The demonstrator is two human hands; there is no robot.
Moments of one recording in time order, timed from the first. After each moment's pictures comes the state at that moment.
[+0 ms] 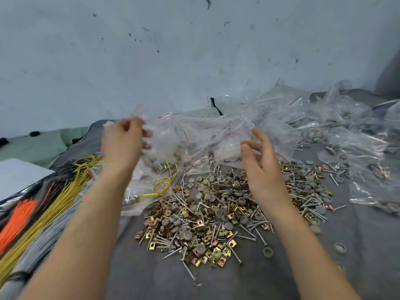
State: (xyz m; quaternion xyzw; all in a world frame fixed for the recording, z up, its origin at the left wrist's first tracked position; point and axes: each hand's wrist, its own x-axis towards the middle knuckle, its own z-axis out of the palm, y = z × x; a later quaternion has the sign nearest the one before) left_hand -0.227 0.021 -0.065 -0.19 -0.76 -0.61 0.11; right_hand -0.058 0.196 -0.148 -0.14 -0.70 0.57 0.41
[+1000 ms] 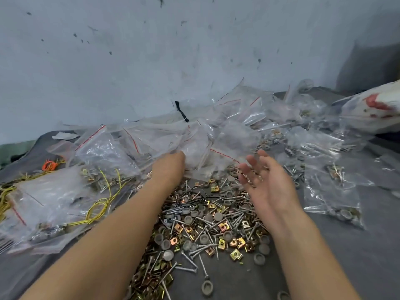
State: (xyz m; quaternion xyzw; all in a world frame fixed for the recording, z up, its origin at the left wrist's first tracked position) left_hand -0.249 0.232 -0.188 -0.39 -0.91 -0.02 0.15; right_hand -0.016 0.306 -0.174 -0.22 -0.29 0.85 0.39
